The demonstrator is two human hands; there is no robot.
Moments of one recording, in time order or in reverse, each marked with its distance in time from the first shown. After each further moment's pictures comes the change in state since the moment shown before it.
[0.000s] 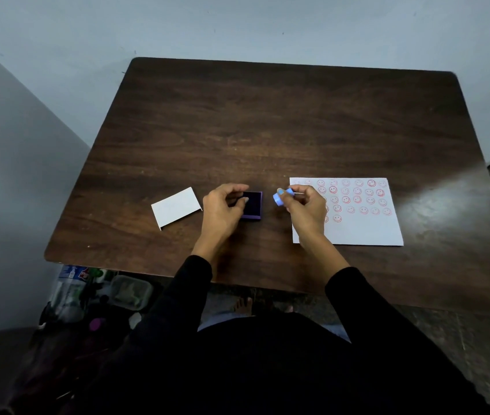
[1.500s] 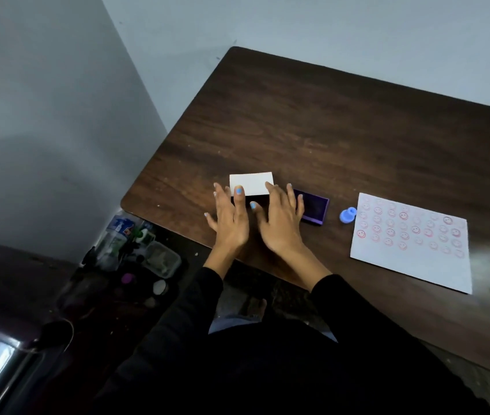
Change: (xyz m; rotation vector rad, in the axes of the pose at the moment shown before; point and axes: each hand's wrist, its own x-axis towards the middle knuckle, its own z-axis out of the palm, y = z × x) left_hand -0.056 -0.030 -0.070 -0.077 0.256 -0.381; right_hand -0.074 -0.004 0.115 -0.745 -0.451 -0.613
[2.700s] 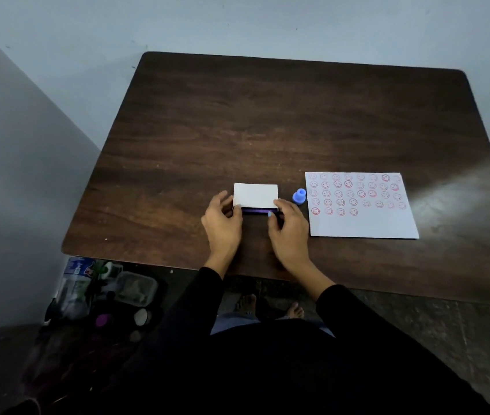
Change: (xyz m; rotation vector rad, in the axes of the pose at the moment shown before) left_hand 0.006 0.007 0.059 -0.063 -0.002 0.168; right_hand -0.043 0.060 -0.030 0.239 0.400 0.287
